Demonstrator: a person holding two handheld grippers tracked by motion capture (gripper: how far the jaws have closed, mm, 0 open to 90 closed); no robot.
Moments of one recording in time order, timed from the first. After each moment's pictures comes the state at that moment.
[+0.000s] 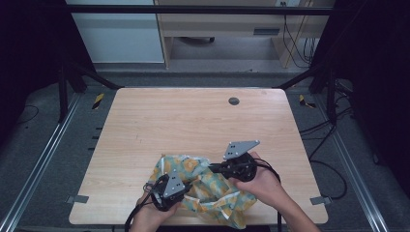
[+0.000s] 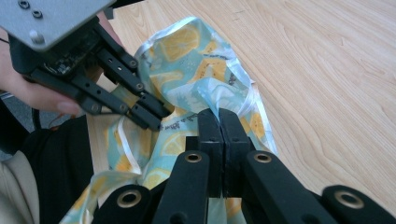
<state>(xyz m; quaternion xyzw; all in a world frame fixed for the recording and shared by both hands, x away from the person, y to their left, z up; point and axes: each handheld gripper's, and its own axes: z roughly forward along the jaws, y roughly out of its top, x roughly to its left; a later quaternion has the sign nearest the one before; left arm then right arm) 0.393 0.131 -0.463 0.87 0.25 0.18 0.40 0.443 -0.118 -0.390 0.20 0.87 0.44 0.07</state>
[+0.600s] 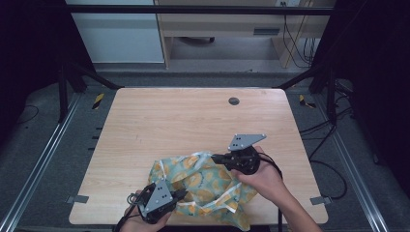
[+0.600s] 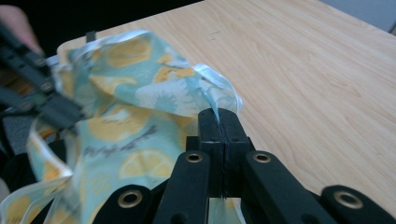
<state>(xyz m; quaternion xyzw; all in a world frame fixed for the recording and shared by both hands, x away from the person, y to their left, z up) 0.352 0.149 -0.434 0.85 0.21 0.18 0.45 0.456 -0.128 -0.380 0.23 0.85 0.47 0.10</state>
